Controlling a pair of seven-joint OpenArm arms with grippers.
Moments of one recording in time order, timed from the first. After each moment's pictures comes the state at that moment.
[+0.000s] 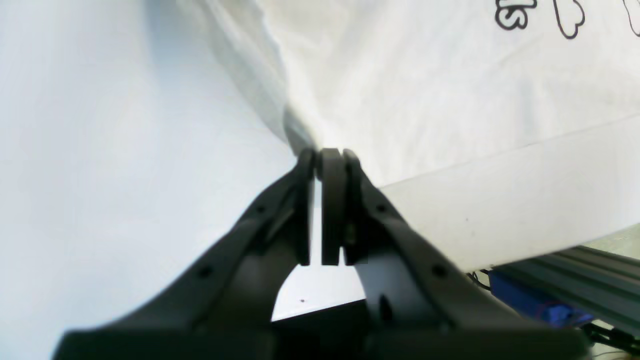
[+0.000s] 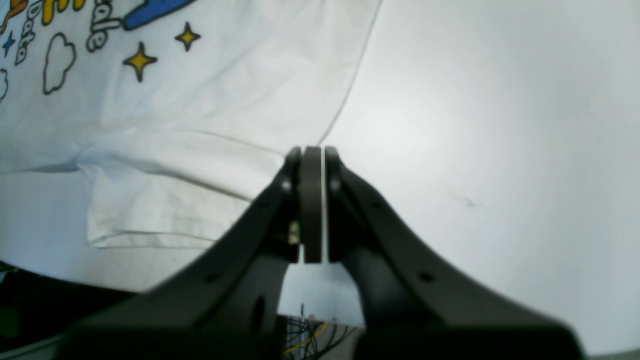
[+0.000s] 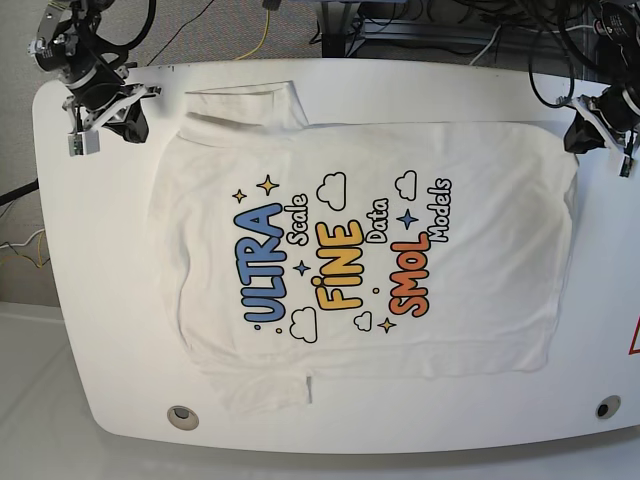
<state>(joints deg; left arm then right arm) 23.8 -24.1 -40.7 99.7 -46.0 -41.9 62.1 -30.0 13.1 35.7 108.3 42.1 28.6 -53.4</state>
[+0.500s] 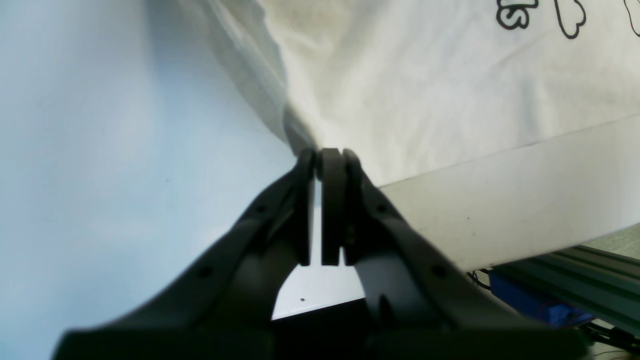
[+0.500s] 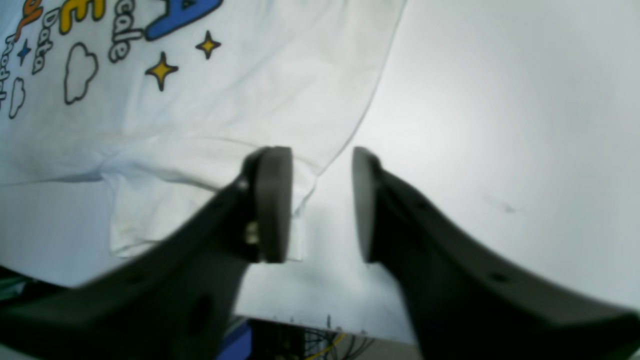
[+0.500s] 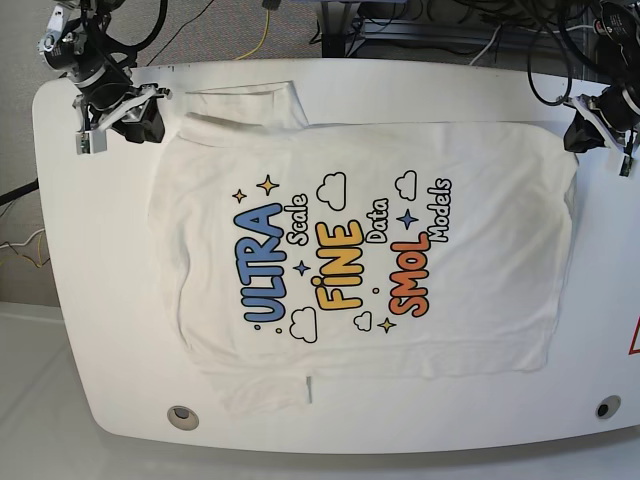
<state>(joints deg) 23.8 -24.1 -40.7 99.7 -46.0 -41.9 62.1 -29.1 9.0 35.7 108.2 41.7 28.5 -53.4</state>
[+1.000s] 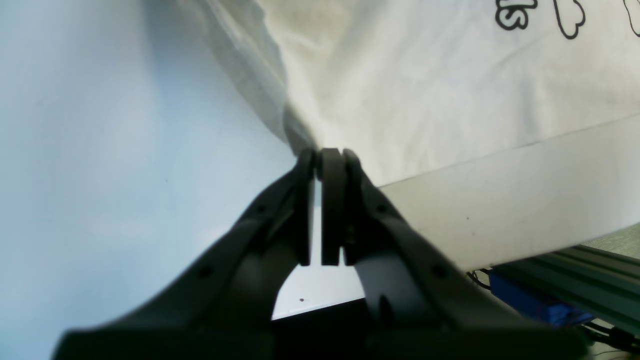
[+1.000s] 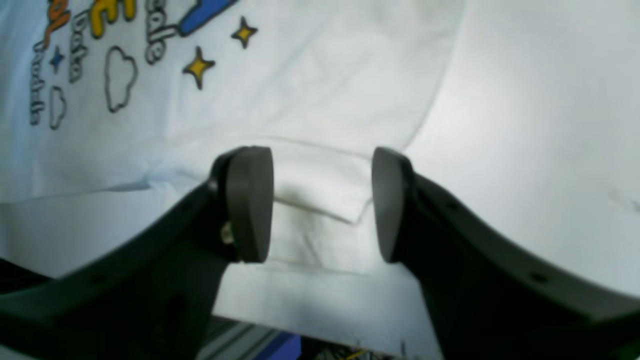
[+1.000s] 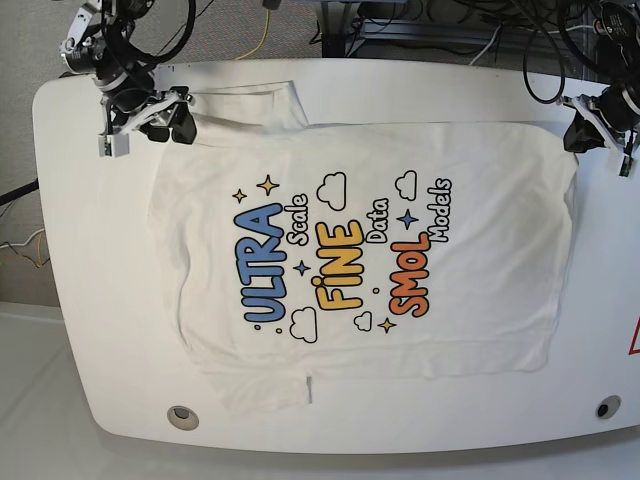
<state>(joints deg) 23.8 -24.1 -40.7 99.7 -46.0 -41.9 62.1 -24.2 1.9 36.2 106.5 41.7 29.8 -60.4</state>
